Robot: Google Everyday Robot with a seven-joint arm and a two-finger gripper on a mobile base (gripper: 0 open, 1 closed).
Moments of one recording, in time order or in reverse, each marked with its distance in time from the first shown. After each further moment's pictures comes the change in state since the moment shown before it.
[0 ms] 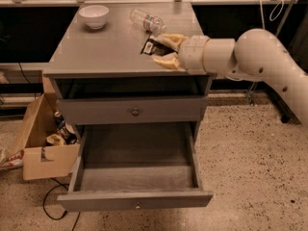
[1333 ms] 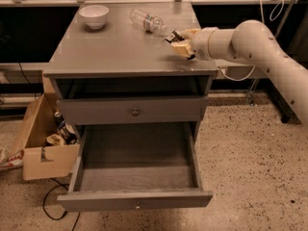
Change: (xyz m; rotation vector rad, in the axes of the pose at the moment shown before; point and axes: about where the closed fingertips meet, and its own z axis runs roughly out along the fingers) arm 0.103 -0.096 0.014 0.169 0.170 0.350
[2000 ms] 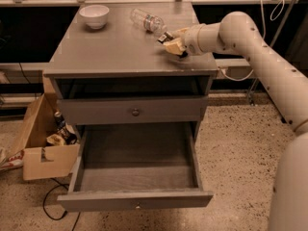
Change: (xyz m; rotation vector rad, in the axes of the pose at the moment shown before) arm 0.011 -0.008 0.042 -0.075 0.061 0.018
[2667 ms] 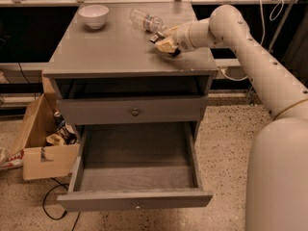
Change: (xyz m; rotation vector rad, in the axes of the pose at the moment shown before) arm -0.011 0.006 0.032 -0.078 0.024 -0.034
